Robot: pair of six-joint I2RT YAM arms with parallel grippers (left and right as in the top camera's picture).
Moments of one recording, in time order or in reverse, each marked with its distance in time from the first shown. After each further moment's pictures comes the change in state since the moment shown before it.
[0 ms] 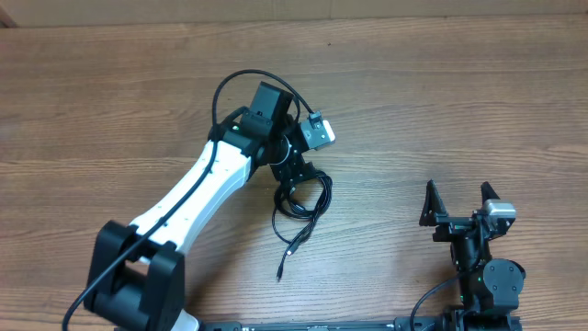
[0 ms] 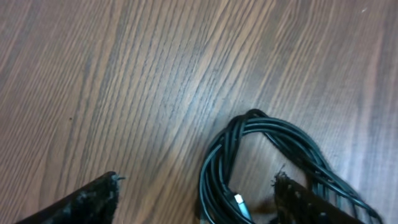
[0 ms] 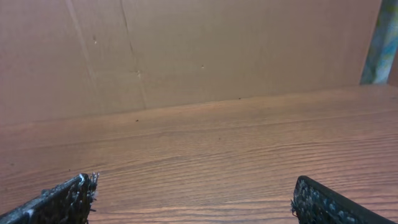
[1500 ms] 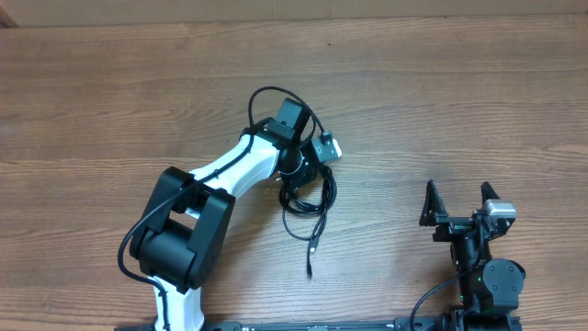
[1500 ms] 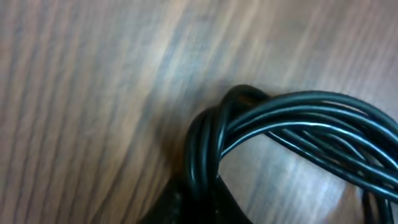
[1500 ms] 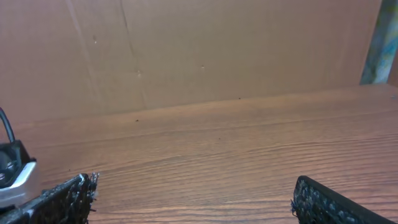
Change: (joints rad) left arm -0.042 0.280 0.003 0.117 -0.055 -0.047; right arm 0.000 0.000 0.000 0.000 0.000 0.000
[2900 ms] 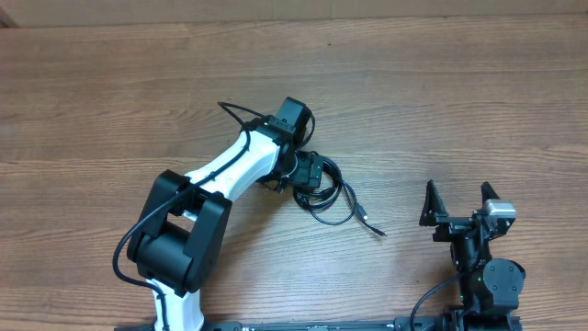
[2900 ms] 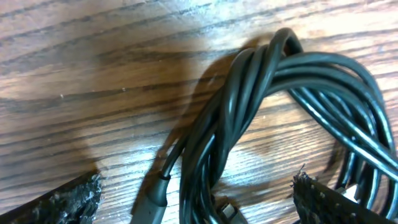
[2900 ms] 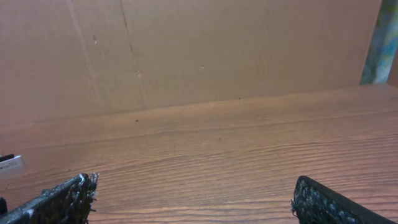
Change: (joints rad) left arm 0.000 -0.014 0.048 -0.214 -0.078 -1.008; right arm 0.000 0.000 0.000 0.000 -0.001 0.000
